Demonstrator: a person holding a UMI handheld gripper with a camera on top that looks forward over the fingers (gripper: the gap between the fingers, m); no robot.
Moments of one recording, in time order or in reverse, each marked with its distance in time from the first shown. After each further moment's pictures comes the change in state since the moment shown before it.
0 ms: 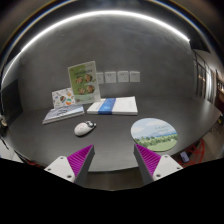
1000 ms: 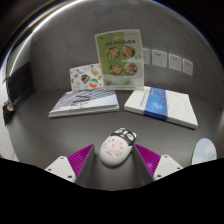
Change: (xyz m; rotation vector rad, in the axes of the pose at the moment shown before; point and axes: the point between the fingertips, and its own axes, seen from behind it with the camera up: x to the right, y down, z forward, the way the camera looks) arm -0.152 -0.004 0.187 -0.213 -0.273 -0.163
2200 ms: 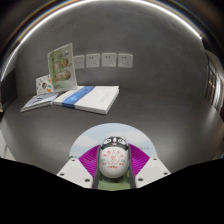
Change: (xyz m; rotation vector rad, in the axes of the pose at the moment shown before) arm 0.307 0.060 -0.121 0.057 0.195 0.048
